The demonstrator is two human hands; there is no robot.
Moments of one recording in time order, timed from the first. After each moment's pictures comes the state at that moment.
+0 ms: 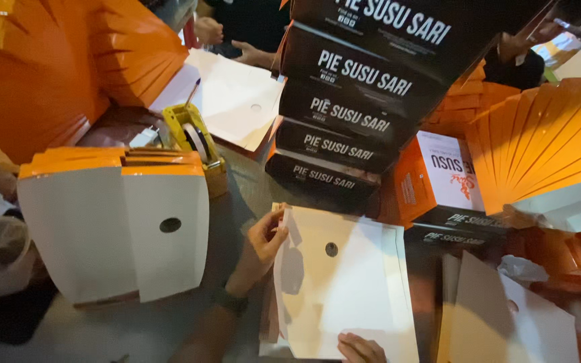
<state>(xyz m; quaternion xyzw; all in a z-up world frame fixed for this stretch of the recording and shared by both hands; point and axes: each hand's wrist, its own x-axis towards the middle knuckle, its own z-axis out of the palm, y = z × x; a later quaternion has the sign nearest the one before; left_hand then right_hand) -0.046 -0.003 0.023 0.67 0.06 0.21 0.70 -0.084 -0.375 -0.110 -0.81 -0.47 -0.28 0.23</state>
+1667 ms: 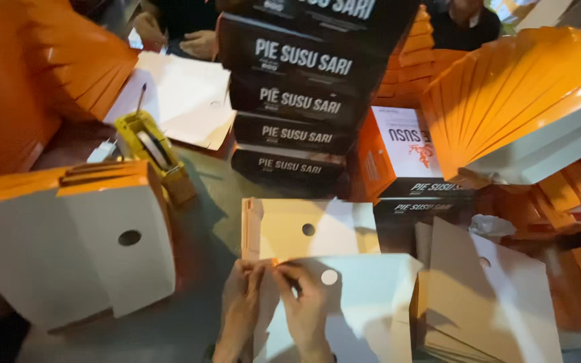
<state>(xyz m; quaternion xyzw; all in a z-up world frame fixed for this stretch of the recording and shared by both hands) -0.133 -0.073 0.022 0.71 0.34 -0.04 0.62 -0.093 -0.189 0.040 -0.75 -0.14 -0.07 0.64</state>
